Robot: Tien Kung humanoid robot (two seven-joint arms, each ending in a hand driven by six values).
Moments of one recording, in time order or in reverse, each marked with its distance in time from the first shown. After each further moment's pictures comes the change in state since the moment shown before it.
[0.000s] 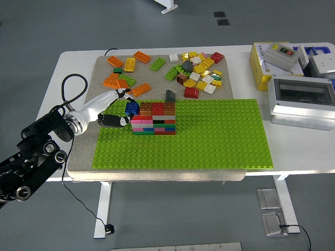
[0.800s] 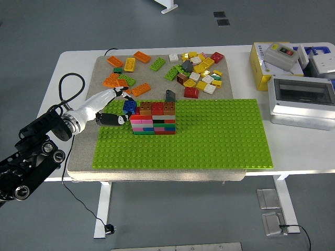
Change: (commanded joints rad) left arm 0.004 0.010 -0.014 0.011 0.009 0.015 -0.017; right arm 0.000 0.000 0.000 0.000 0.013 0.003 -0.002
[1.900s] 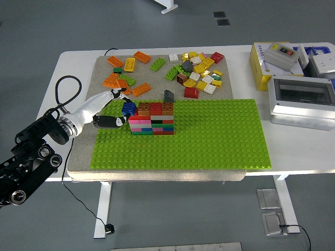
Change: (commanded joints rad) left arm 0.027 0.014 0.000 -0.016 -0.003 0.019 -0.026; right arm 0.001 0.000 0.001 0.000 0.004 0.002 -0.003
